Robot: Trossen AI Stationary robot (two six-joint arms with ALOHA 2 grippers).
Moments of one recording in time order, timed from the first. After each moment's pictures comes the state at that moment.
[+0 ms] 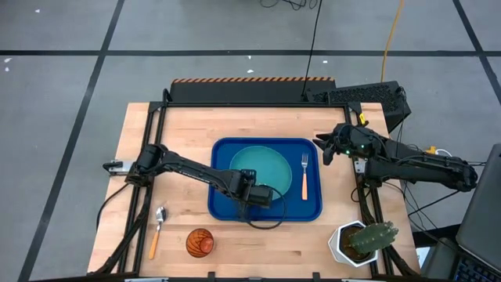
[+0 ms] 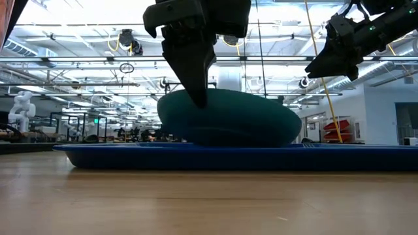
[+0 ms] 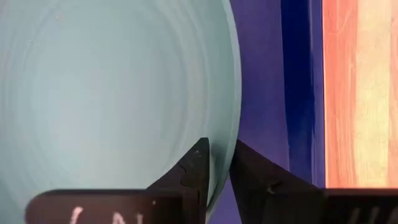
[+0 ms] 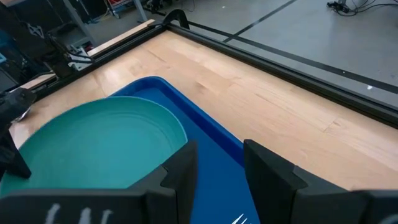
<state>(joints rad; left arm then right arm) -0.24 2.09 1.76 -1.02 -0.12 -0.10 -0.28 0.50 0.42 -0.35 0.21 0.38</state>
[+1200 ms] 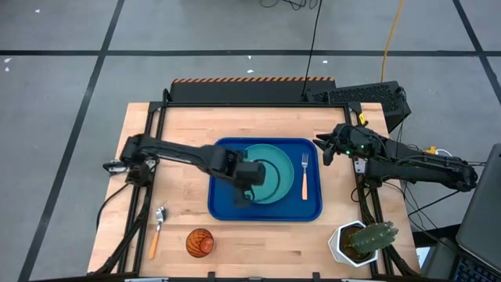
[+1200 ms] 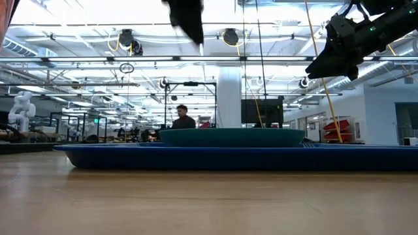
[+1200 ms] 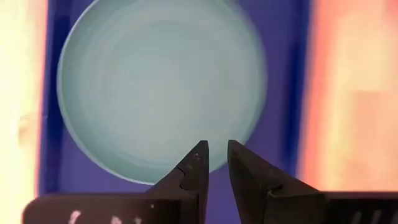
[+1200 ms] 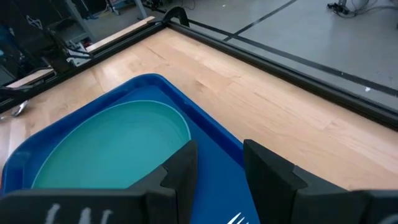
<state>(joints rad) -0.17 1.92 1.89 -1.18 -0.12 -0.21 -0.28 0.50 0.42 -0.35 0.21 0.36</state>
